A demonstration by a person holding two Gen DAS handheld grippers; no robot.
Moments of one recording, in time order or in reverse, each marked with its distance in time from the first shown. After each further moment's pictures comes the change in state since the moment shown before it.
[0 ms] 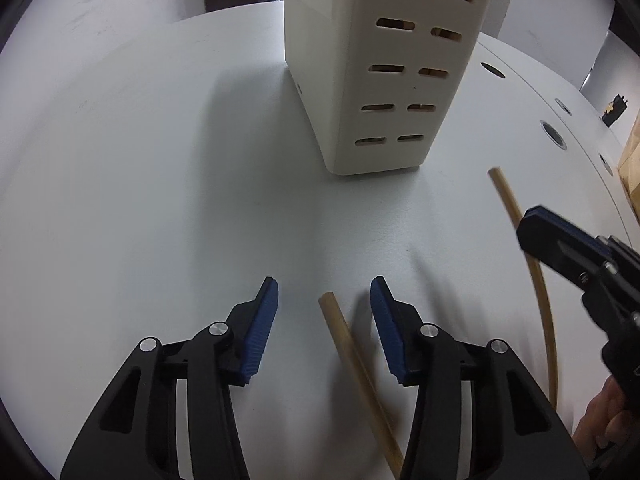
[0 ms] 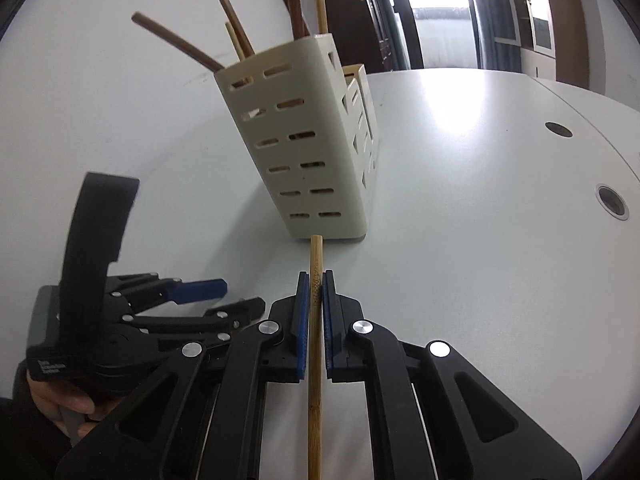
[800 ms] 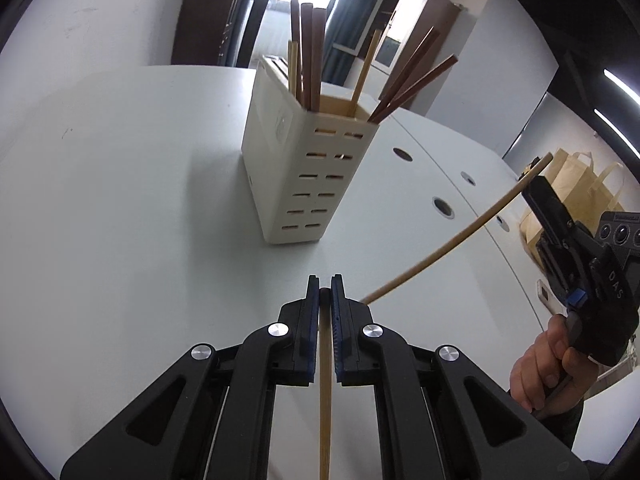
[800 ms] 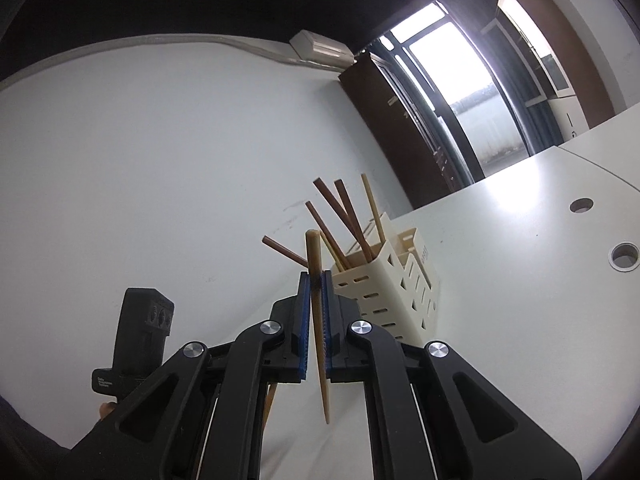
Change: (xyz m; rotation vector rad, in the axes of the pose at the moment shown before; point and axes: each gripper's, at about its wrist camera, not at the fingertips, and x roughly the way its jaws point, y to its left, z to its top) left arm -0.115 0.023 -0.007 -0.063 -0.250 -0.317; right arm -0.113 -0.028 0.038 0.117 -0.488 0.358
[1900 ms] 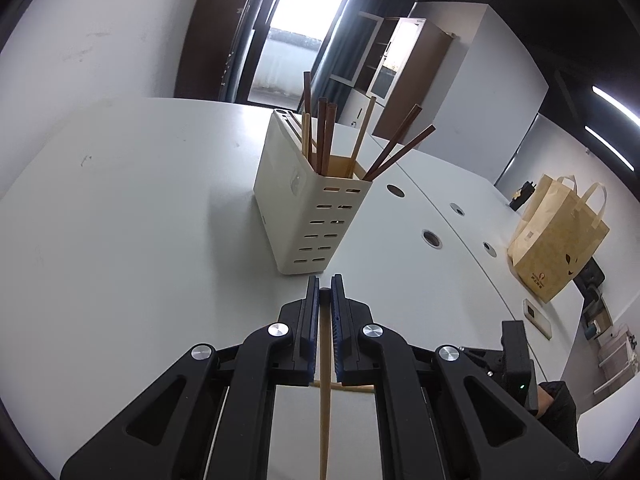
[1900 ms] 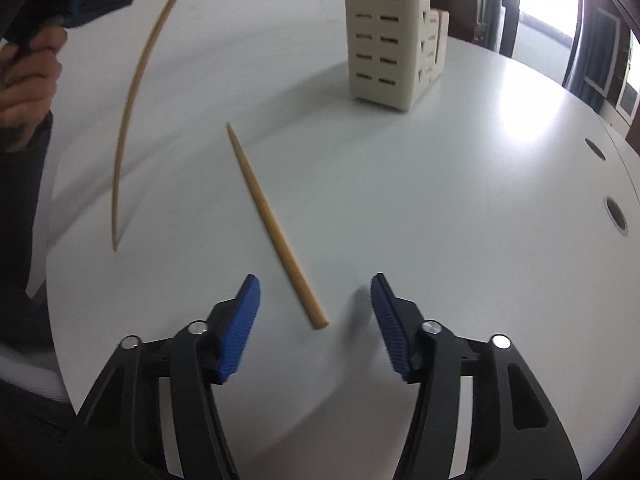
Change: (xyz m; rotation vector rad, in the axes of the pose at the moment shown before) left arm -0.067 0.011 0.005 -0.002 -0.103 -0.015; right arm 0.013 -0.018 -0.135 -0.435 0.824 -0.215
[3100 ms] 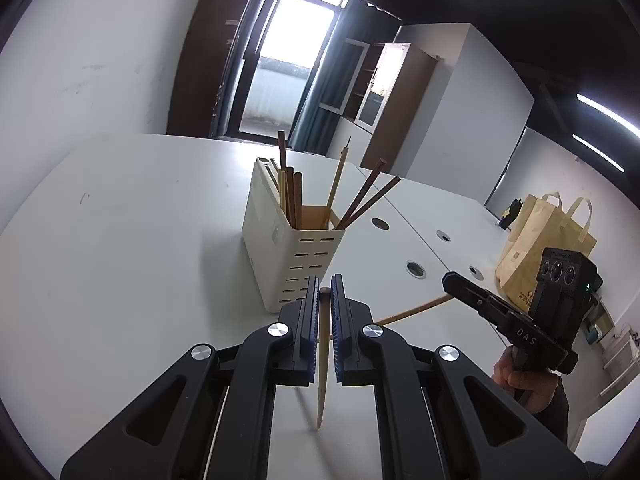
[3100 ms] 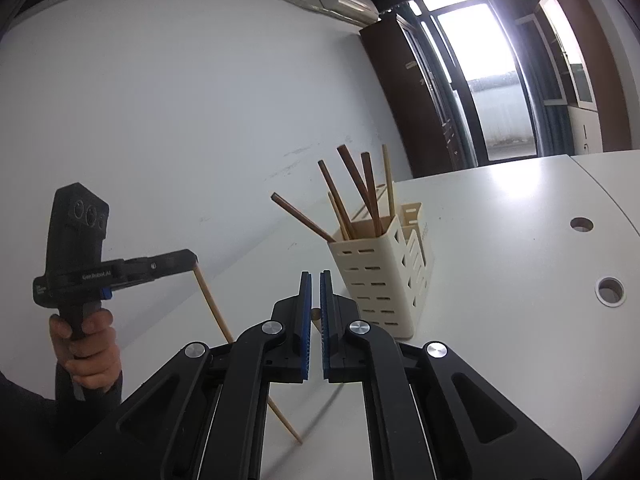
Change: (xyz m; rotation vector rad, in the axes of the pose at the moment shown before) left arm -0.035 -0.020 0.024 0.038 -0.109 -0.018; right arm -0.120 -0.030 0.106 0.281 -0.614 0.165
